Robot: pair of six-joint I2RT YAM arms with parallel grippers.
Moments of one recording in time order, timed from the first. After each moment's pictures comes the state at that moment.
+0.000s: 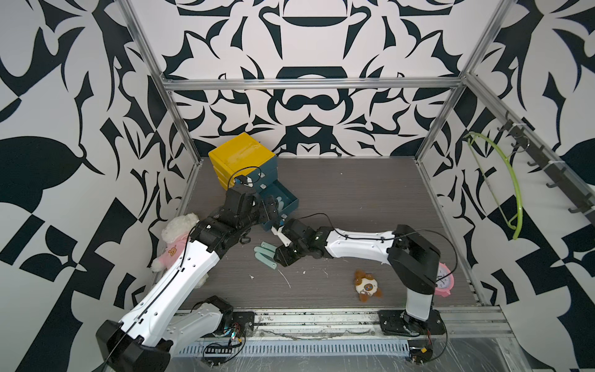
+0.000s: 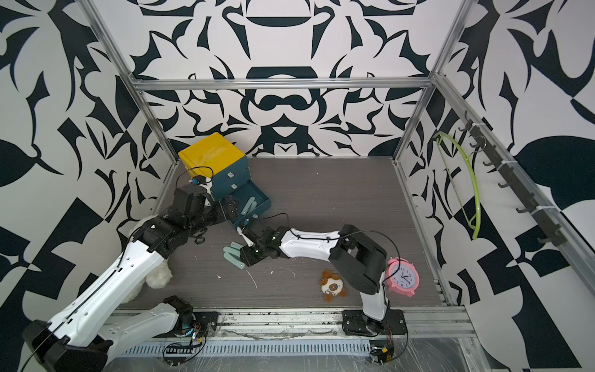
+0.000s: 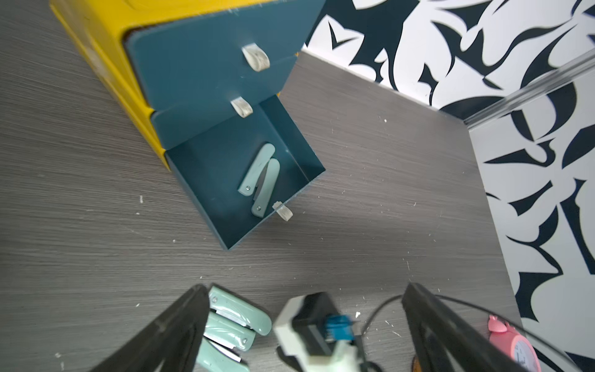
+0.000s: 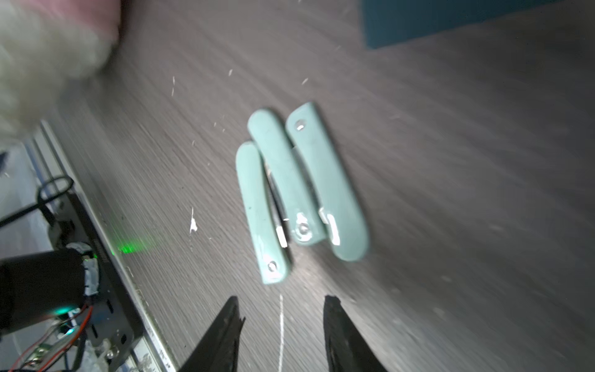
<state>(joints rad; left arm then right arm) -0.52 1.01 1.04 -0.67 -0.12 -0.64 1.07 1.92 1.27 -0.29 -0.21 0.49</state>
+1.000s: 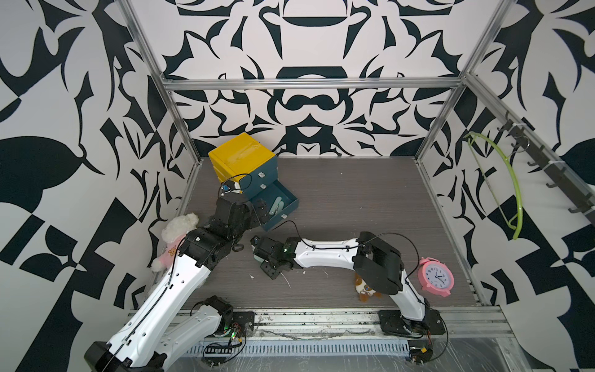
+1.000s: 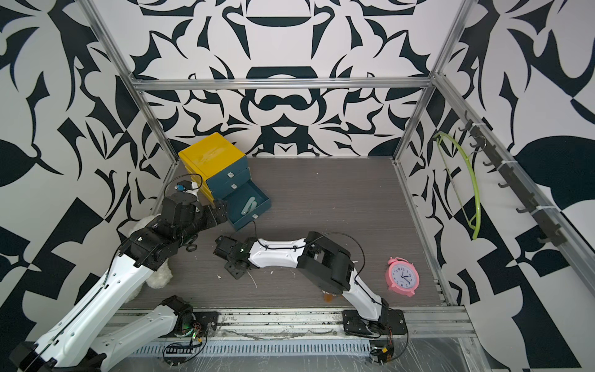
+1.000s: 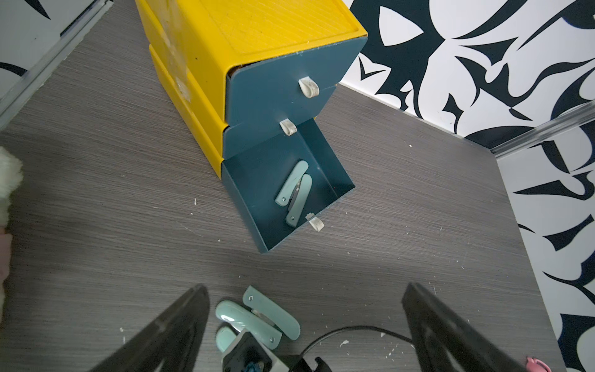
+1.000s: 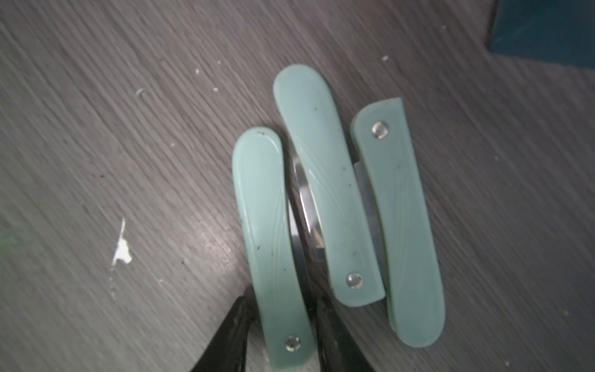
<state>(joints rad) -0.52 0.92 1.00 -0.71 -0.24 -0.64 1.22 2.17 1.58 -0.55 0.10 0.31</state>
